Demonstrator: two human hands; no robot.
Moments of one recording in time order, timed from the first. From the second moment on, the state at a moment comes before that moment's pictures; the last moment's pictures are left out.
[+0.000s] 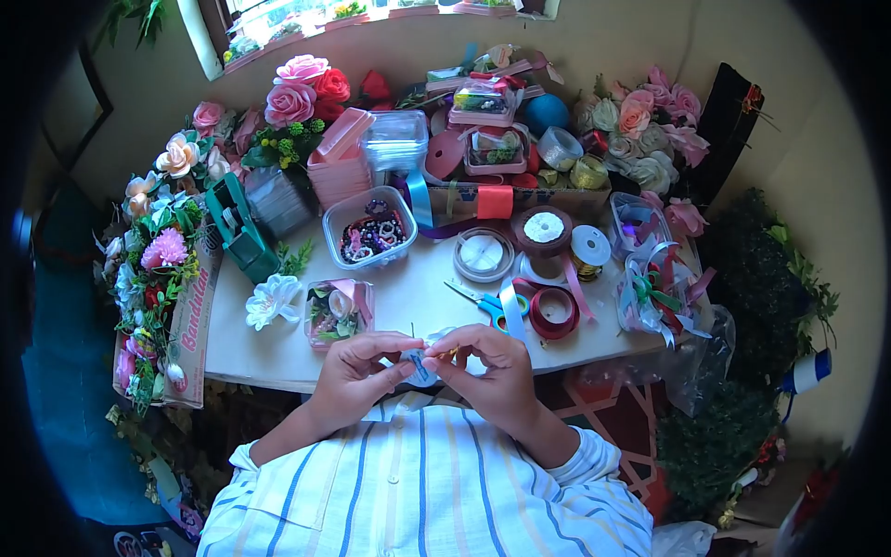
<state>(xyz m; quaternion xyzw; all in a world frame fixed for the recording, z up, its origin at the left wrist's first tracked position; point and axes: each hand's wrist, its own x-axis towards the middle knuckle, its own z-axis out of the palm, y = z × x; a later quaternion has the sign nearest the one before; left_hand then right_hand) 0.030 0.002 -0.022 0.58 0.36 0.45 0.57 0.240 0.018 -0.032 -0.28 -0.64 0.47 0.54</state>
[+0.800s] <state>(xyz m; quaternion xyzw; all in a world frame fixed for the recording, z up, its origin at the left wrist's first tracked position) 0.048 0.007 -0.016 0.65 0.38 0.41 0.51 0.244 0.016 -0.050 -0.28 -0.50 0.61 0.55</state>
